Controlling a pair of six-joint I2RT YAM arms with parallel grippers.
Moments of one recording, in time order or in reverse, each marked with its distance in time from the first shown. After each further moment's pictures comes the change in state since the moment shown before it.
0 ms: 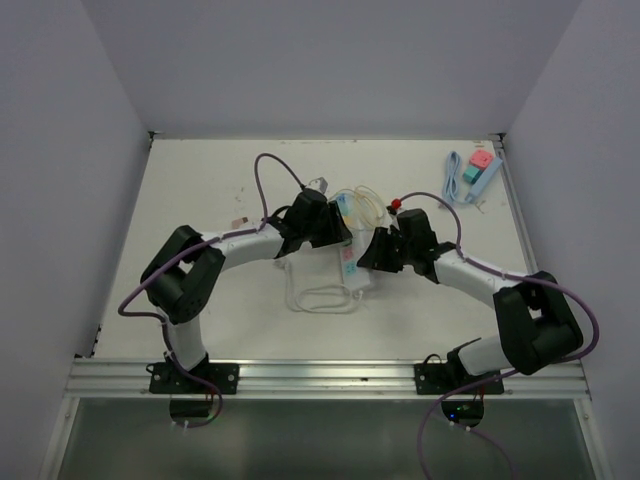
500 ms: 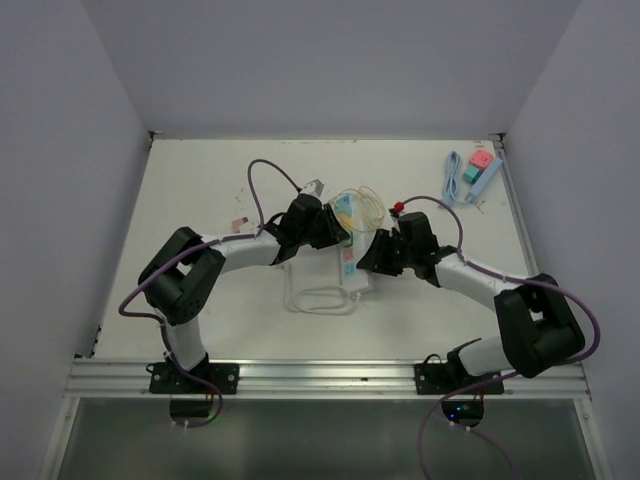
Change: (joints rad) left arm 0.003 -0.007 -0.074 0.141 0.023 -0.033; right arm 0.000 -0.019 -0.038 0.033 -0.001 0.064
